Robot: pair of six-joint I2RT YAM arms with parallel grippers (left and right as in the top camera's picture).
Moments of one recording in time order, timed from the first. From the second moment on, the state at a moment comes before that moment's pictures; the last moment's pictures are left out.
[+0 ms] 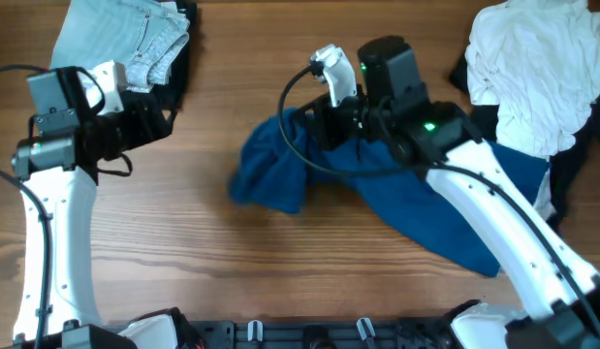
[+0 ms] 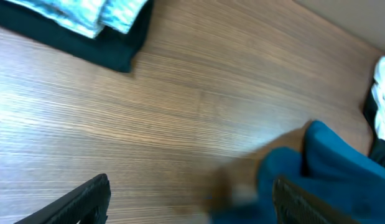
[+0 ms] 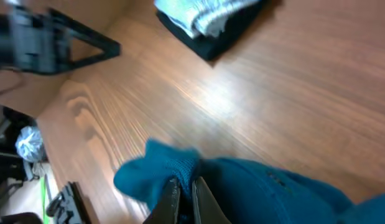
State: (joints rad) left arm 0.24 1.39 1.21 -0.78 0.41 -0.15; right arm 0.49 1.51 1.40 -0.59 -0.52 0.15
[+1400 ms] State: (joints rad) left arm 0.05 1.38 1.21 -1.01 0.29 -0.10; right arm 0.33 1.67 1.40 -0.44 -0.44 0.21
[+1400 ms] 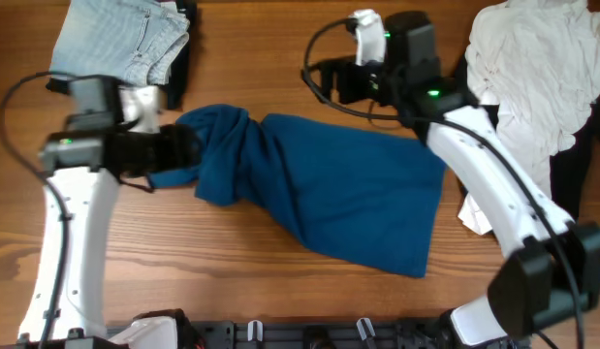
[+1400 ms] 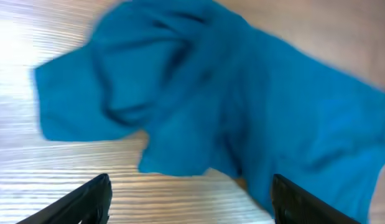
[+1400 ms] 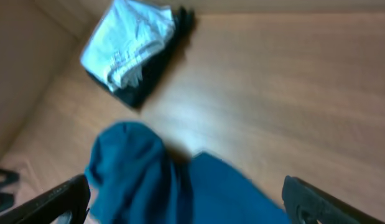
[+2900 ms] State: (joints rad) left arm -0.04 1.42 1.32 -1.03 0.17 -0.16; right arm 0.33 1.48 1.40 -0.83 -0.26 0.09
